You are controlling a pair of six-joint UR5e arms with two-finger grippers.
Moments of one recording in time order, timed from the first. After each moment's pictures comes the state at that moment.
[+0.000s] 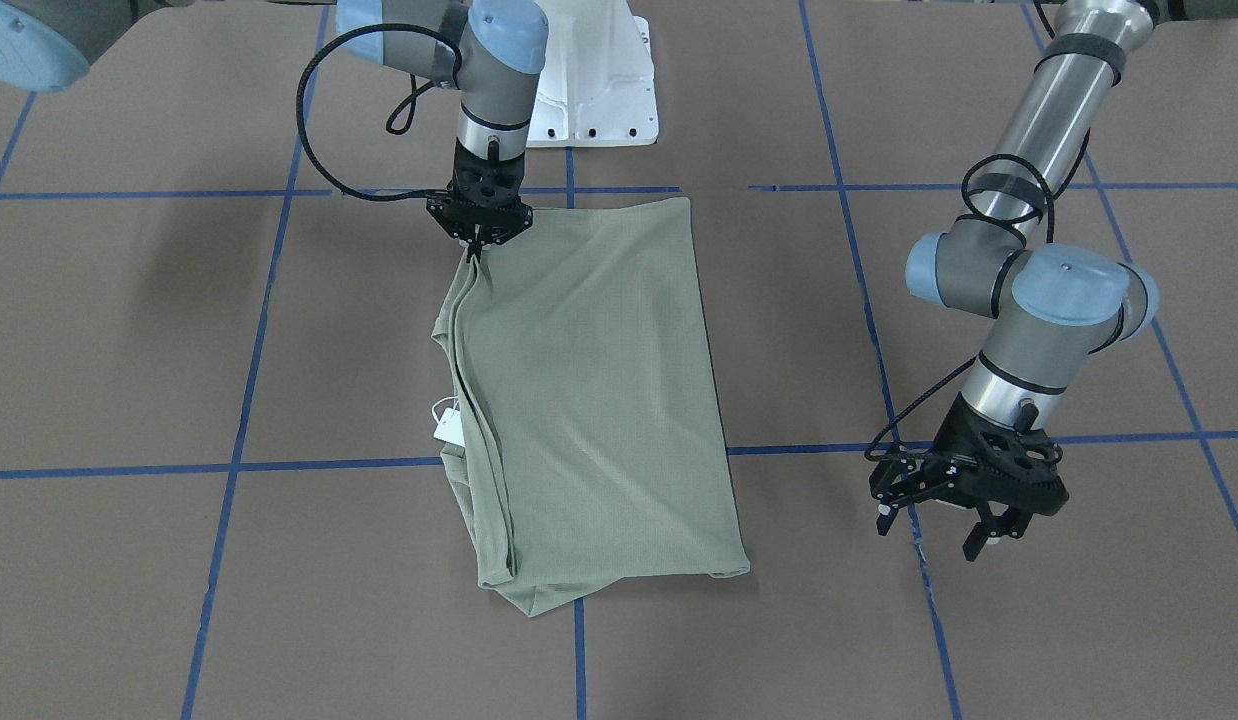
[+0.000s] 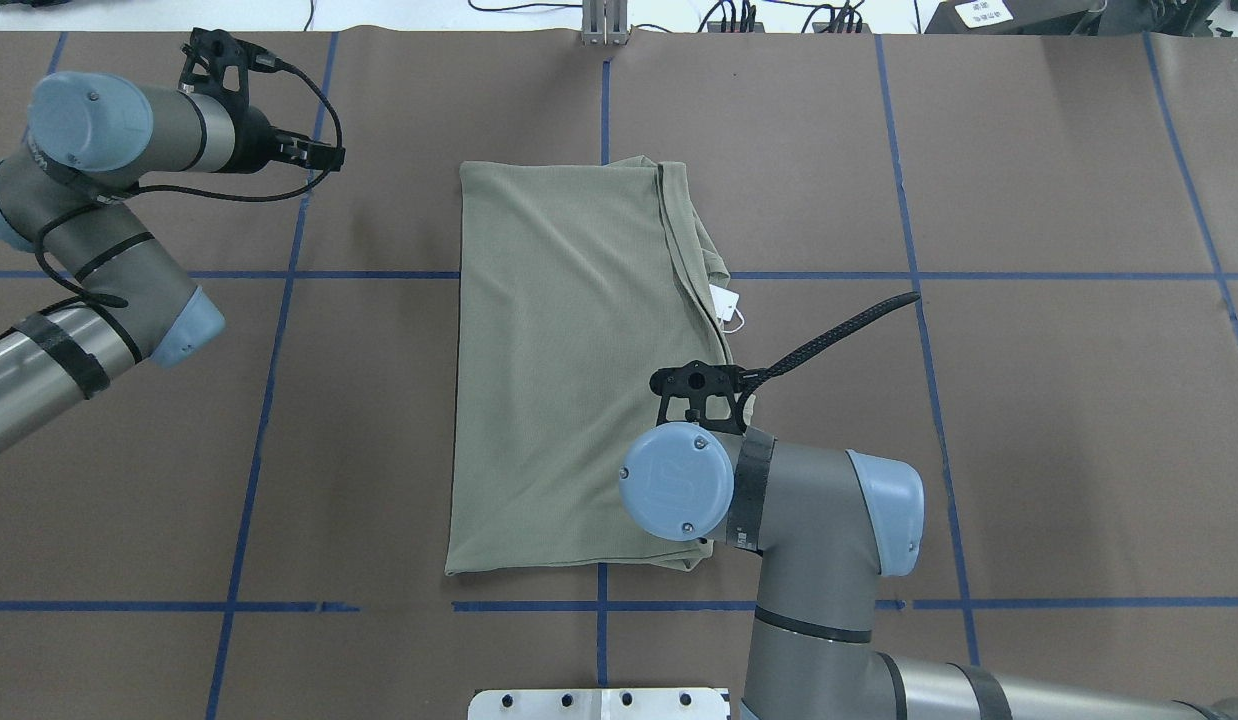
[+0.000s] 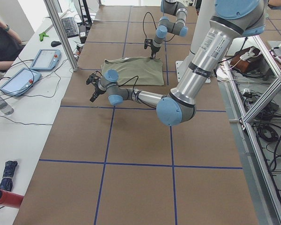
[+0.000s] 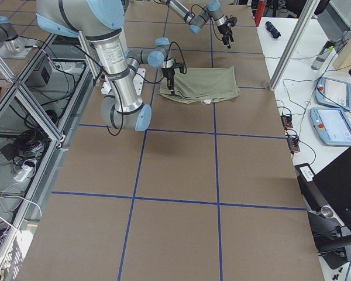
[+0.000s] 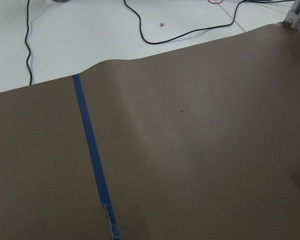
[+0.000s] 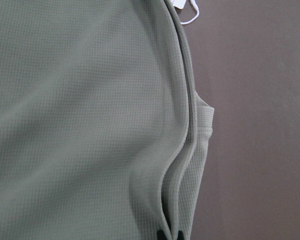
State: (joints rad) left arm -0.92 -2.10 -1.16 -2.56 -1.79 -0.72; right arm 0.28 -0.97 1.81 -1.87 1.50 1.37
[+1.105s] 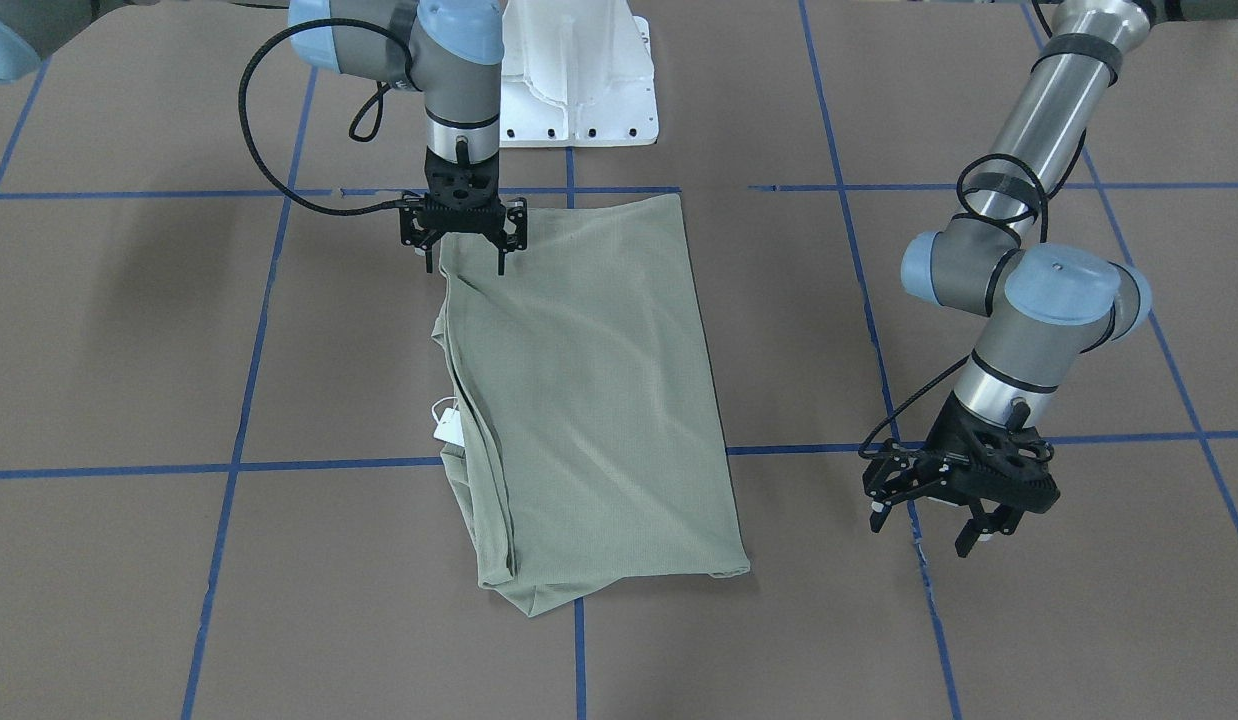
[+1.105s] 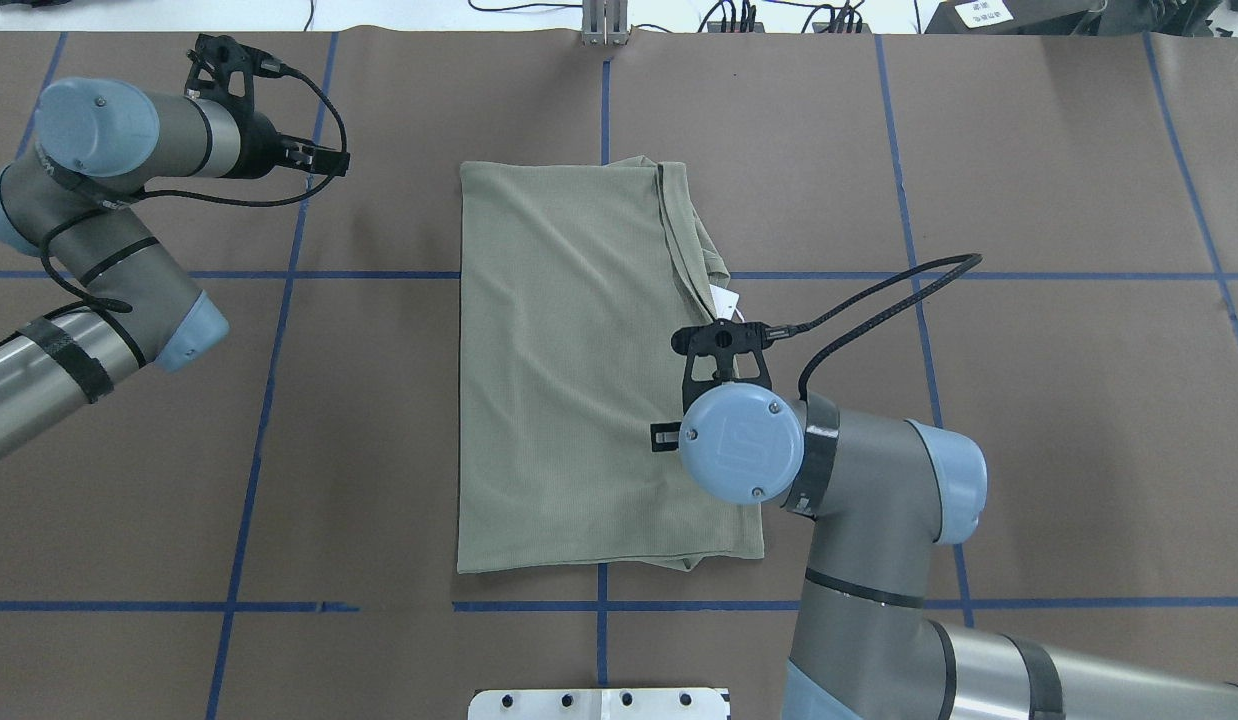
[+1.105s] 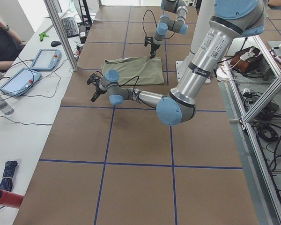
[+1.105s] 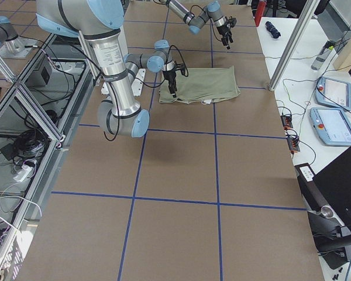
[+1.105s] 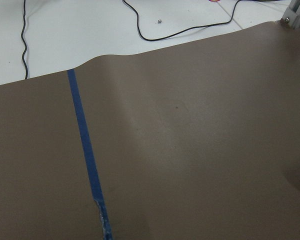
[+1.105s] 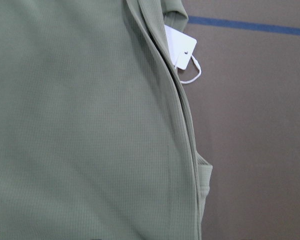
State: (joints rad) left arm -0.91 -2.10 -1.16 -2.56 -1.79 -0.73; right arm 0.37 -1.01 1.85 -1.69 1.51 1.26
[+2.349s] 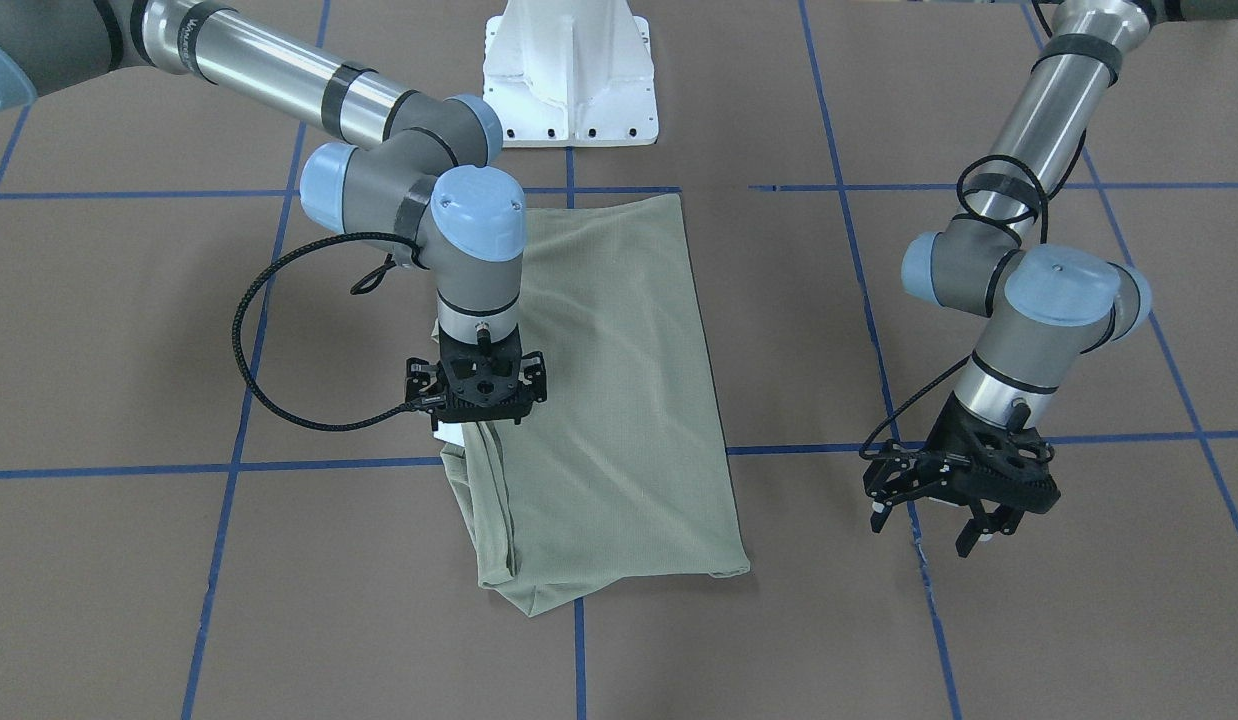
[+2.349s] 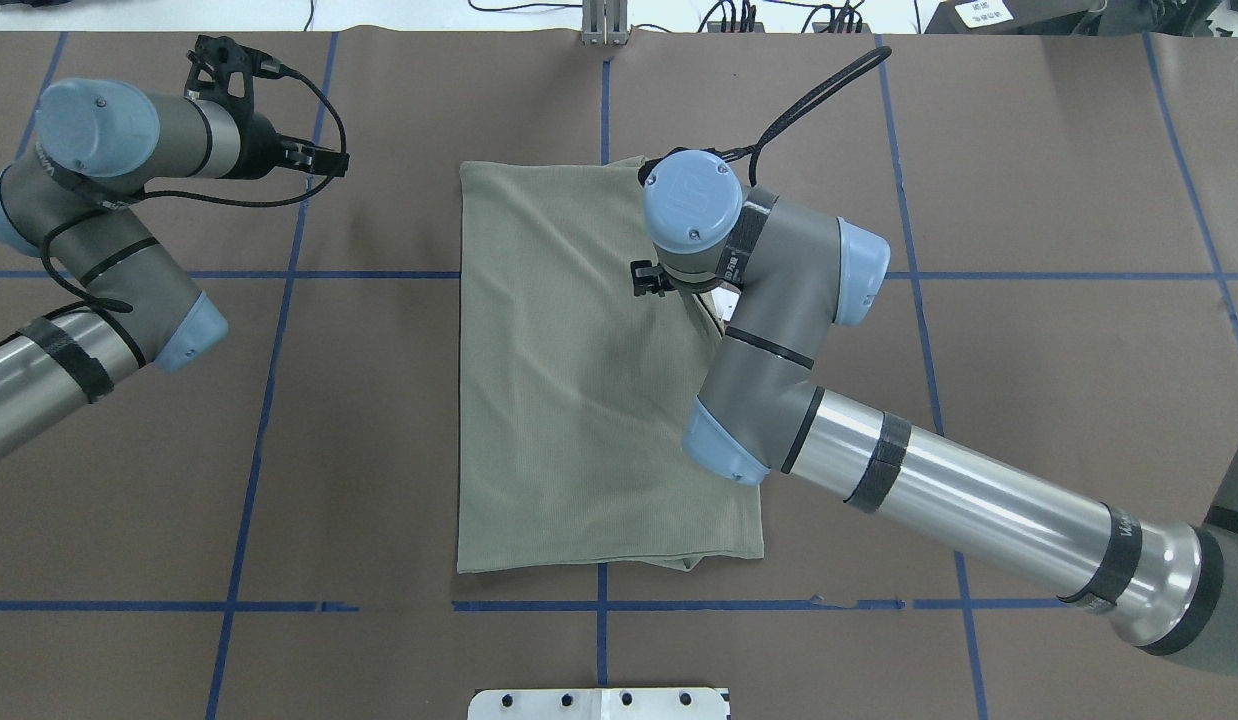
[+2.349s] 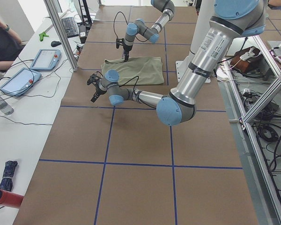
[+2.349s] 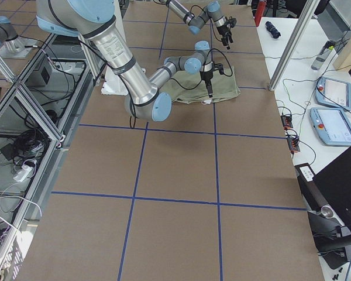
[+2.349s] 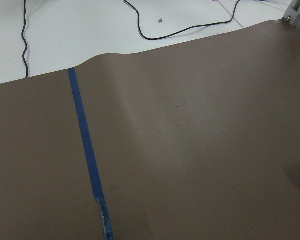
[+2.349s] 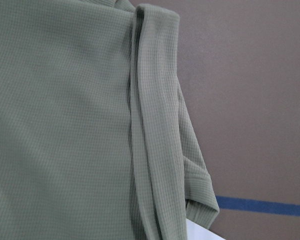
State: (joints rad) left arm -0.91 -2.10 -1.16 -2.56 -1.79 -0.73; right arm 0.59 -0.77 1.36 -1.50 1.67 0.99
